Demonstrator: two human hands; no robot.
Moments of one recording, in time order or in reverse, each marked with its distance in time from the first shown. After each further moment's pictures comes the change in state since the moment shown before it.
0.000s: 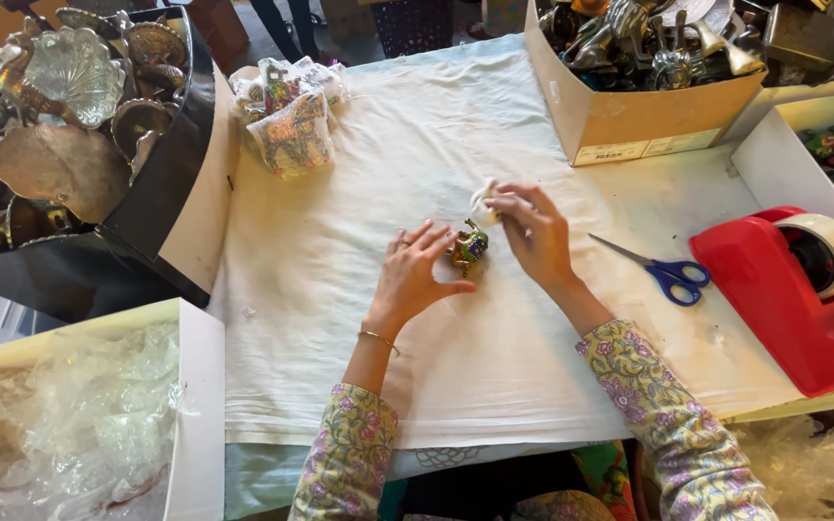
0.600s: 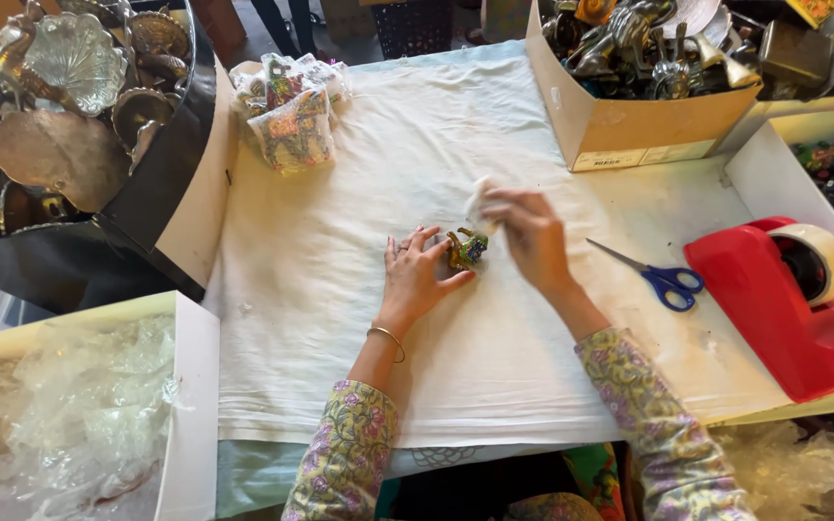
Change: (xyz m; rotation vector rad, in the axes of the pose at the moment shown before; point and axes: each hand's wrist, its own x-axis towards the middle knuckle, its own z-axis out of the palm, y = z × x) left_hand -0.001 -0.003 0.024 0.023 -0.059 -0.252; right_hand 0.007 -0.021 -0.002 -0.164 -0.061 -0.059
